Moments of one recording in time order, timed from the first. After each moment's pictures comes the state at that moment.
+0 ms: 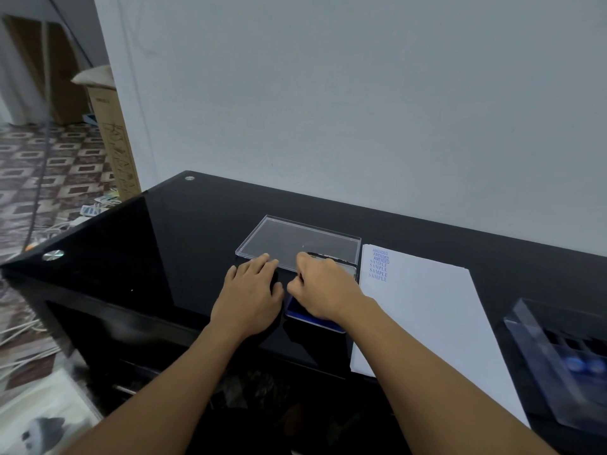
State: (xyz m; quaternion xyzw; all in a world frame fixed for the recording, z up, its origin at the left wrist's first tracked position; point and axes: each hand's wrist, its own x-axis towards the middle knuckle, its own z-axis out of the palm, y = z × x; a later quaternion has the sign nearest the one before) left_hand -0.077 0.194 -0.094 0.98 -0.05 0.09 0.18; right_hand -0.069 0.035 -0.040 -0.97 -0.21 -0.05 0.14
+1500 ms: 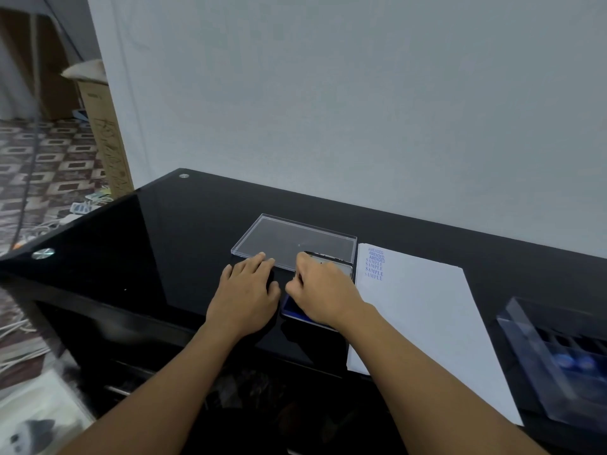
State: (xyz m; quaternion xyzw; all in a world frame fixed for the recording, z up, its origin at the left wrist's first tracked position) left_hand -0.077 0.194 -0.095 0.98 -0.05 0.09 0.18; right_hand -0.075 0.034 -0.047 -0.97 -0.18 -0.08 0.15
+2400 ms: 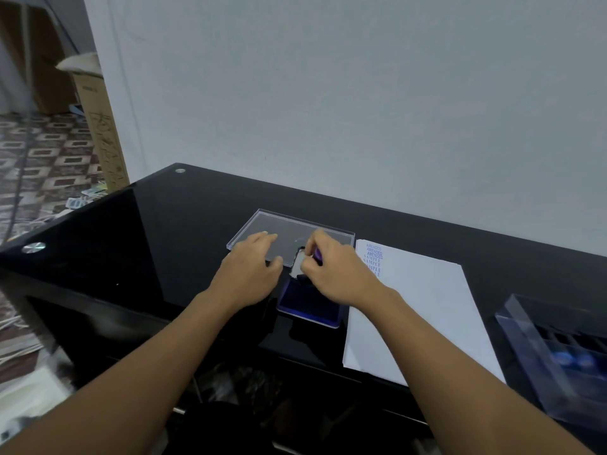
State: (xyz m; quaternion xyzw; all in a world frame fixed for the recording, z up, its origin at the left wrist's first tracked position) left_hand -0.068 0.187 -0.056 0.95 -0.05 0.09 0.31; right_hand -0.073 0.010 -0.018 -0.95 -0.17 -0.04 0.27
